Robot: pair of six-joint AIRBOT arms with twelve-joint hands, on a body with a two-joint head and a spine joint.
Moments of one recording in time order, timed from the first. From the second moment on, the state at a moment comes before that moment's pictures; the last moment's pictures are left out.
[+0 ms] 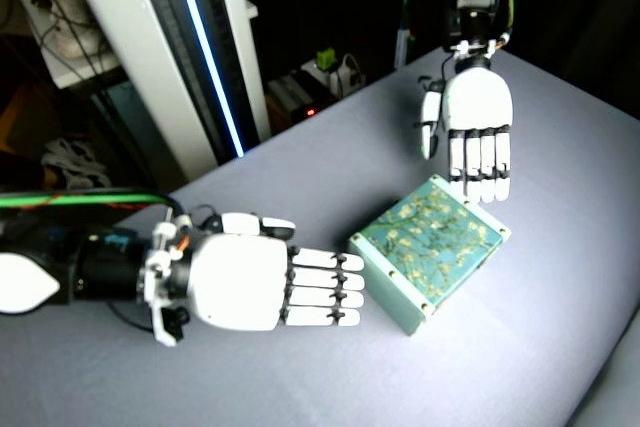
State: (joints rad) left arm 0.65 -0.98 1.12 0.17 -0.46 0.95; right arm -0.71 -1.06 1.39 -0.67 0.72 -0.15
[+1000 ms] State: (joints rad) left arm 0.67 -0.96 1.09 0.00 -0.67 0.99; right arm -0.69 -1.11 1.45 -0.50 0.86 -0.12
